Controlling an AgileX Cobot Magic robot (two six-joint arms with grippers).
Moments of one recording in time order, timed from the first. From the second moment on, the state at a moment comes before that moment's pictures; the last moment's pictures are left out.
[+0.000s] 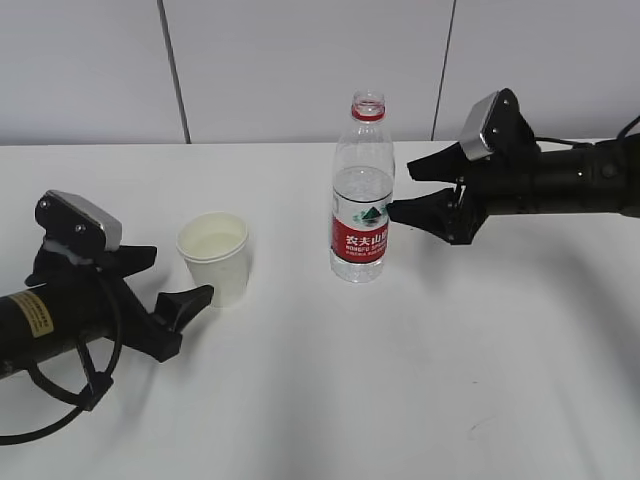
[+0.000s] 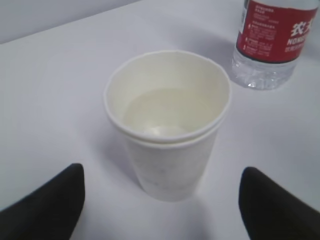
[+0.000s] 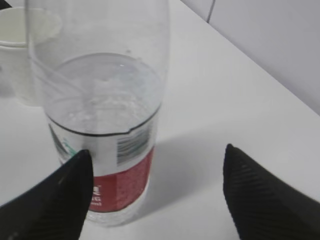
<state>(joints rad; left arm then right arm) -0.25 1.90 -0.46 0.44 -1.01 -0.08 -0.01 2.07 -1.17 -1.41 -0.90 0.60</state>
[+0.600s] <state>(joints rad) -0.16 1.71 -0.45 0.27 -0.74 -0.08 -0.05 2.03 -1.17 -1.18 -0.54 0.64</state>
